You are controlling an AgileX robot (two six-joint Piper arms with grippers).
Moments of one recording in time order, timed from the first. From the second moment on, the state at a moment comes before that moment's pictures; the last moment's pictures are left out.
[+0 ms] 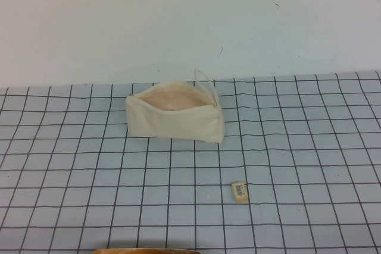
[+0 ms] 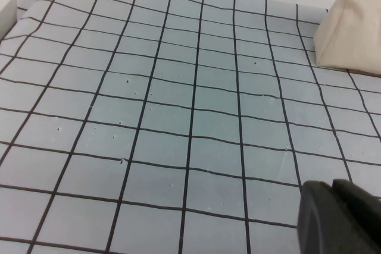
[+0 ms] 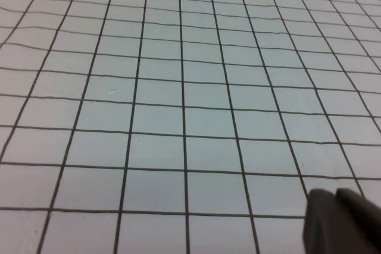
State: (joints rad) right arm -0.05 -0.01 0.03 -0.08 0.41 -0.04; left arm 0.03 -0.01 0.02 -0.09 0.37 -0.13
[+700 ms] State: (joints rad) right arm -0.05 -0.01 0.03 0.70 0.36 0.01; left arm 0.03 -0.01 0.02 -0.09 0.37 -0.13
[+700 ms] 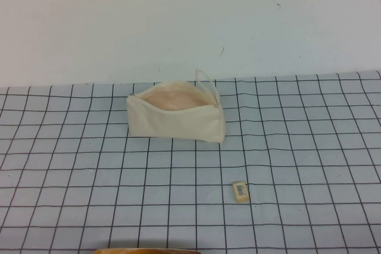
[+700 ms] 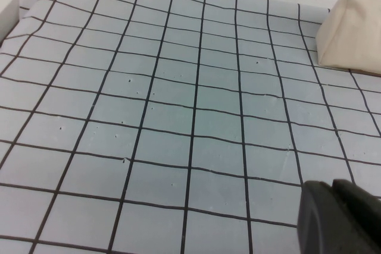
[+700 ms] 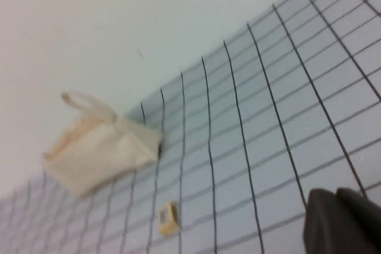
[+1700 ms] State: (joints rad) right arm 0.04 1.05 -1.00 0.51 1.26 -0.90; left arm 0.03 -0.01 0.02 -0.09 0.37 -0.13
